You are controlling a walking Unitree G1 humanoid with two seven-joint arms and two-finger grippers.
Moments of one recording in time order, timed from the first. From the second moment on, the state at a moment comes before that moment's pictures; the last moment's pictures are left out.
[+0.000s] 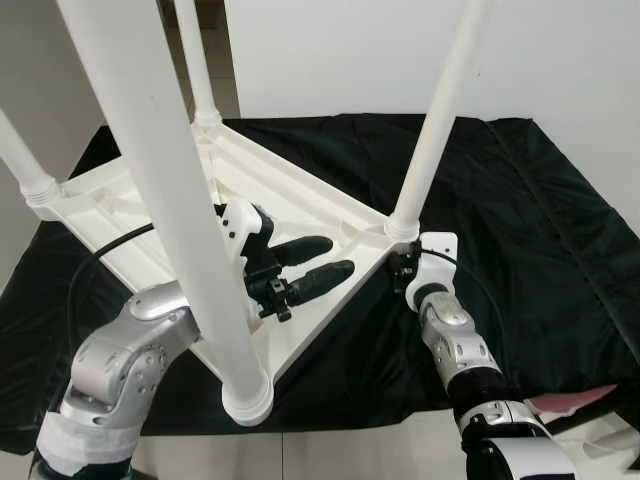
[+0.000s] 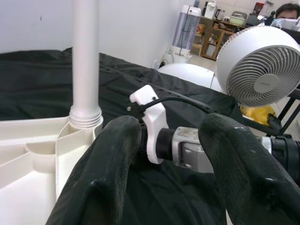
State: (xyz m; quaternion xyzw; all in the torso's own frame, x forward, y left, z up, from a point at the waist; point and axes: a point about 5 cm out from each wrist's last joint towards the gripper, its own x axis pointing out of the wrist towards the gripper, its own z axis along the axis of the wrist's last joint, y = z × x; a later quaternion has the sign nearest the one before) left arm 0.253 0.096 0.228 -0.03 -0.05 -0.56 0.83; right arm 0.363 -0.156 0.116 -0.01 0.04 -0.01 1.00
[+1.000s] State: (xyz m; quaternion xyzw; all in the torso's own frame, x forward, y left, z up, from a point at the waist) left arm 0.299 0.196 0.207 0.04 -0.01 -0.36 0.93; right arm 0.308 -0.218 0.136 -0.05 -0.07 -0.05 1.00
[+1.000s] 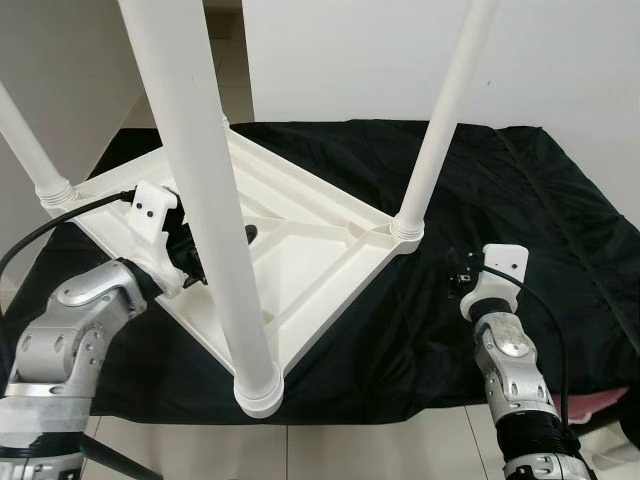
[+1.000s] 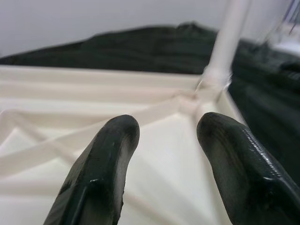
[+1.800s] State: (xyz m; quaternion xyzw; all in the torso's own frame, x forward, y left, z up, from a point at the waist) left arm 0.295 0.225 0.144 0.21 0.14 -0.45 0.86; right arm 0.295 -0.221 0.160 -0.08 -0.08 0.00 0.99
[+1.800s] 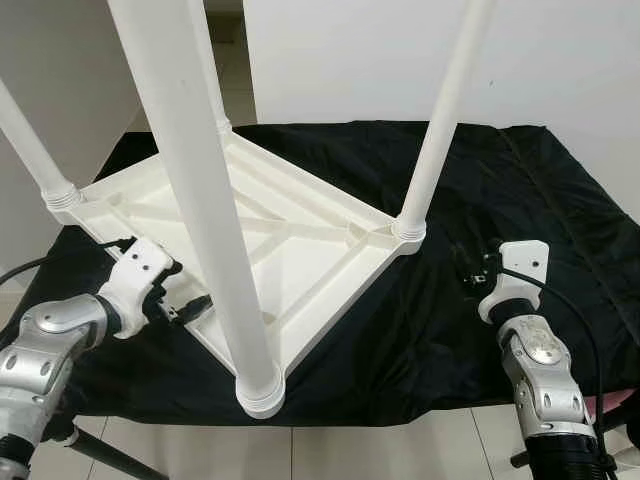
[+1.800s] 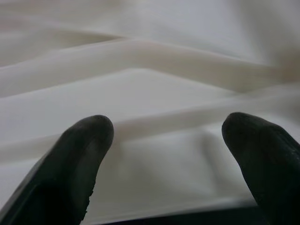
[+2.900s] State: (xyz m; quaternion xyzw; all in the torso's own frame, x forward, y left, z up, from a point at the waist) left arm 0.328 0.200 0.124 0.33 0.14 -0.53 0.77; right arm 0.289 -0.208 0.158 -0.05 -0.09 0.01 0.99
